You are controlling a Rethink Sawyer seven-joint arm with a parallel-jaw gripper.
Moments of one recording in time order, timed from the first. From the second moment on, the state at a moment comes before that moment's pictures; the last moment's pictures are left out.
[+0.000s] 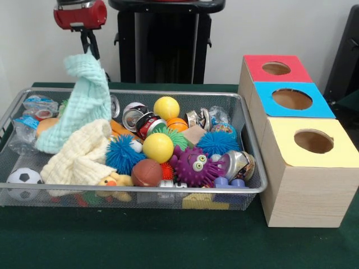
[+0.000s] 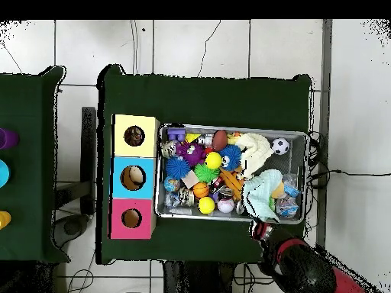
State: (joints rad) arm -1.19 -0.88 0.44 2.29 -0.23 0.22 1.55
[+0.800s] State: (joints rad) arm -1.20 -0.95 0.48 2.29 -0.19 0.27 1.55
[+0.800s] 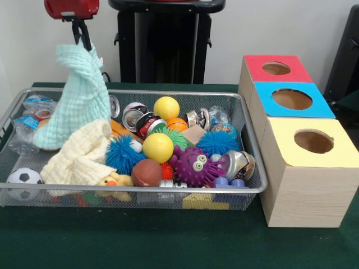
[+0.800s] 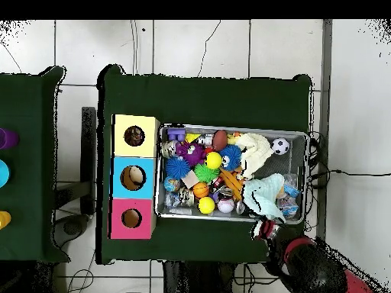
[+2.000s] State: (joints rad) arm -1.19 -1.08 0.48 2.25 -0.10 0.53 1.55
